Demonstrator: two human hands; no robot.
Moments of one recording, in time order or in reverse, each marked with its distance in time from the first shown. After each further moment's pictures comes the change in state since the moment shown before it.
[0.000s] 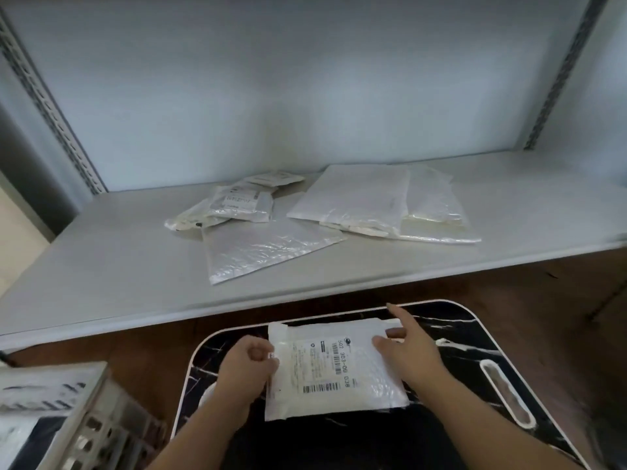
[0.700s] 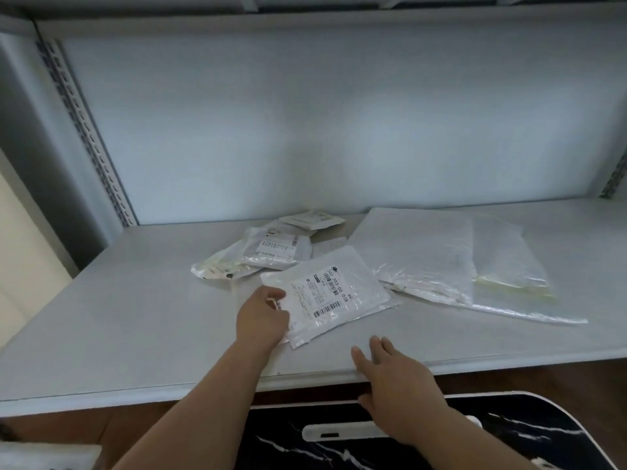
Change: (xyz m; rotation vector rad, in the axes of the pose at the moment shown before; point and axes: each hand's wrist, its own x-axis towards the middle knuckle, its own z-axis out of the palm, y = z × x) left_hand 0.147 0.107 -0.033 0.078 0.230 0.209; right_hand 0.082 -0.092 0.070 -1.201 -0.303 -0.518
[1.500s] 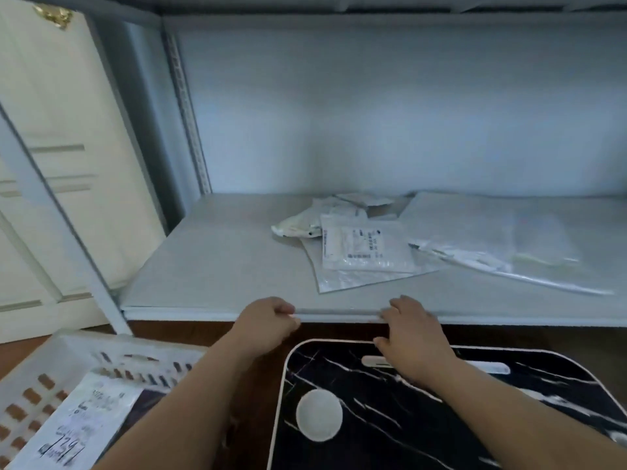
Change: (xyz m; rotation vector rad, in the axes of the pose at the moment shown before) left_hand -0.097 -0.074 -0.153 0.070 -0.293 -0.053; right_hand -0.047 -0.107 -0.018 0.118 0.205 0.089
